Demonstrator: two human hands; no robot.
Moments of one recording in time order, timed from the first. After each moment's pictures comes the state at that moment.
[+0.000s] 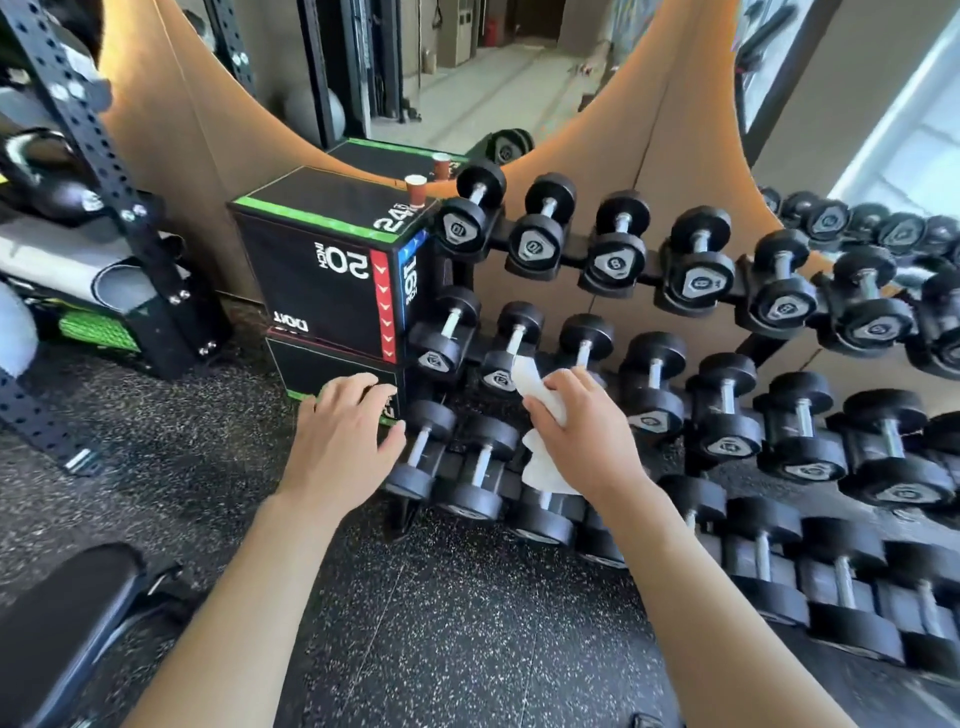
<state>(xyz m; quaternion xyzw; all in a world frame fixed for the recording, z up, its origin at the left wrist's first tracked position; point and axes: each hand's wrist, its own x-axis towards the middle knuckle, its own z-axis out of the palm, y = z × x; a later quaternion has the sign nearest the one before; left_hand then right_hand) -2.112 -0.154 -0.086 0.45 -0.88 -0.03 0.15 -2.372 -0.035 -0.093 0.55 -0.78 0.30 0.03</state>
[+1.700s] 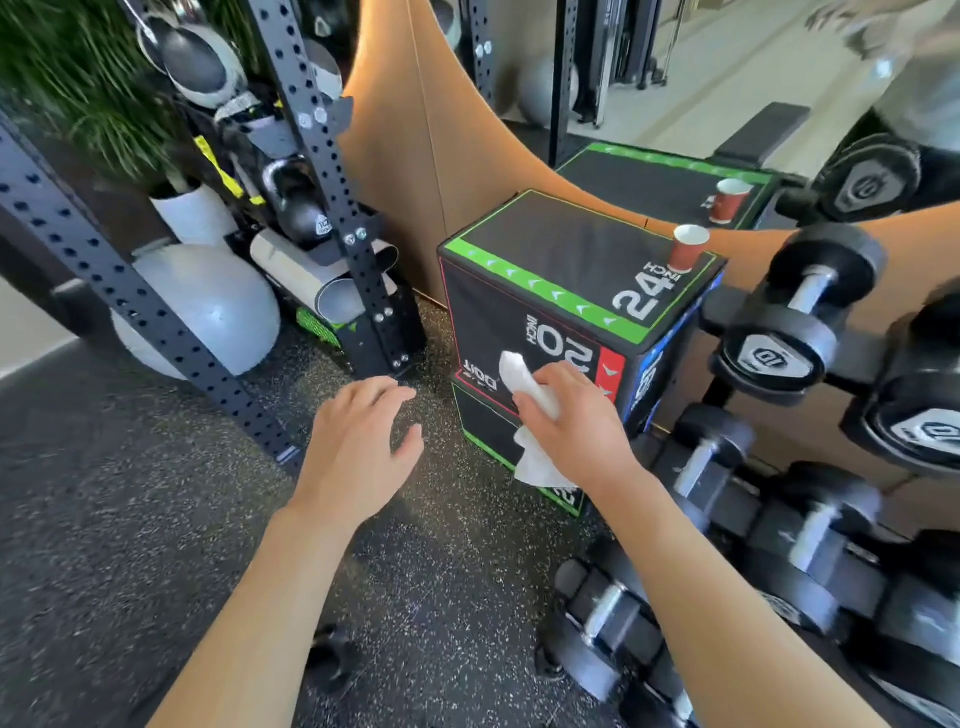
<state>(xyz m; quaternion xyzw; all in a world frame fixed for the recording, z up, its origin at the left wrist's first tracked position) -2.035 -0.645 -0.091 0.61 -0.78 -0.01 0.12 -2.299 -0.653 -0.121 0.66 -0.64 0.34 -0.20</state>
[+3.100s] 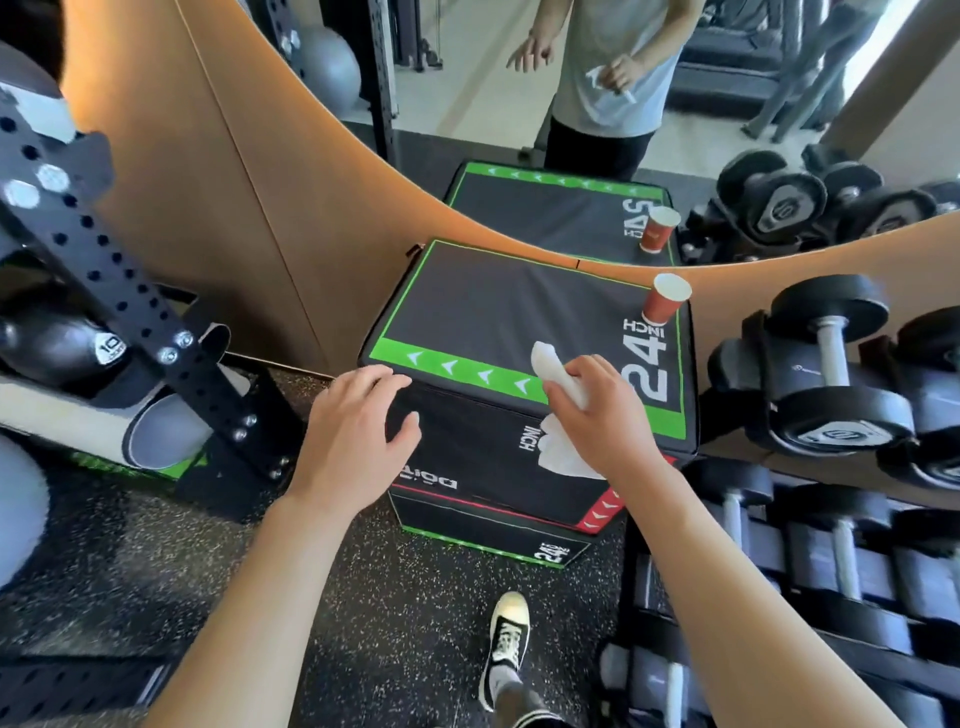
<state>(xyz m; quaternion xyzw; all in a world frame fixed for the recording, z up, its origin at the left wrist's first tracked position) -1.982 -1.136 -0.126 0.41 -0.89 -0.12 0.17 -2.252 -1.011 -0.144 0.47 -0.81 0.34 -0.07</state>
